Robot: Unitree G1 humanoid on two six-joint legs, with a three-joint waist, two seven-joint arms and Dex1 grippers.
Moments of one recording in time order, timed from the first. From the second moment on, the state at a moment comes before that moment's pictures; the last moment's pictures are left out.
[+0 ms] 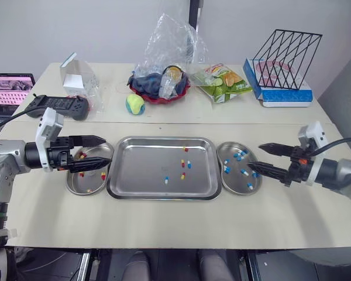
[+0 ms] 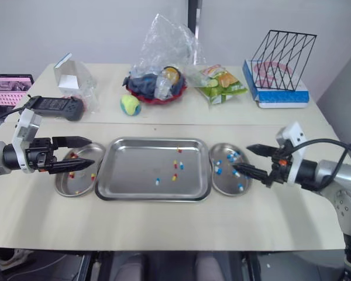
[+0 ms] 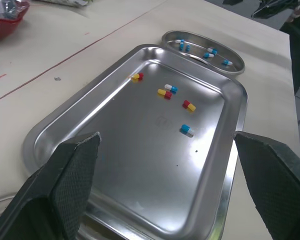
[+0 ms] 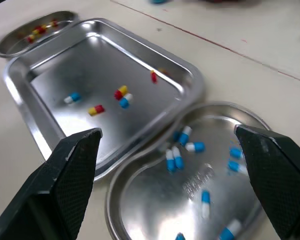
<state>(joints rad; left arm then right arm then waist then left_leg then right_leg) -0.43 0.99 0.21 0.11 -0.59 0.55 -1.41 -0.31 -0.90 -0.28 -0.30 0.70 0.80 0.95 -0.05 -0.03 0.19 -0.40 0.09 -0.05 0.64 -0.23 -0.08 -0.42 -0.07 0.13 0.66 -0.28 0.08</state>
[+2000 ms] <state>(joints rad) 0.15 0.96 0.67 -0.19 -0.70 0.53 -1.27 -0.52 -0.23 0.46 -0.29 0.21 0.99 0.45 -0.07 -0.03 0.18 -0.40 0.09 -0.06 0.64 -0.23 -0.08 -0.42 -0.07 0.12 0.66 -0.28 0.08</state>
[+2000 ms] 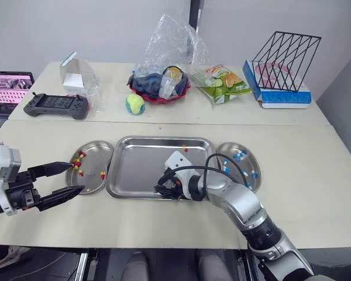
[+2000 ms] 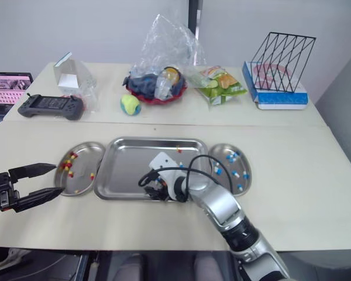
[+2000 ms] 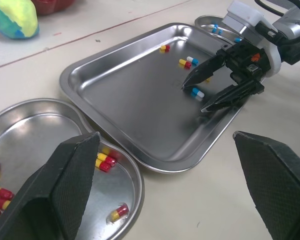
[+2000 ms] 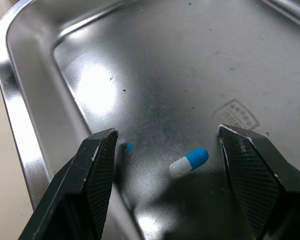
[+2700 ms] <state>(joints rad) 0.15 0.93 0.65 -0.20 -0.71 0.52 -1.21 -0.54 -0.27 0.49 -0.28 0.17 0.96 0.48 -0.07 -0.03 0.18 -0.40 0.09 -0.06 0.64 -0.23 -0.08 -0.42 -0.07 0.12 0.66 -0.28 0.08</state>
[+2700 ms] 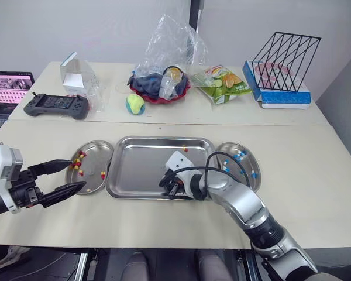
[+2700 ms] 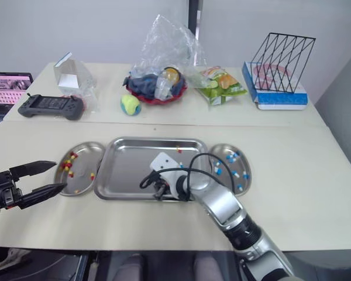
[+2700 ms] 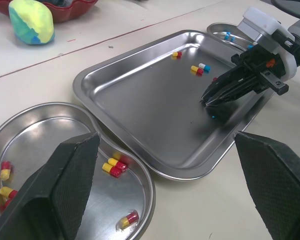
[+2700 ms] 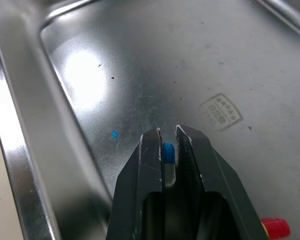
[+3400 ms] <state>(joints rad) 0.13 0.94 0.61 -0.19 -0.70 0.52 -1.21 -0.53 -0.32 0.47 -0.32 0.18 1.00 0.51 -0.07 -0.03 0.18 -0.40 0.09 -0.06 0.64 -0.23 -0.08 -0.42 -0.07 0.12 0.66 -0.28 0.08</state>
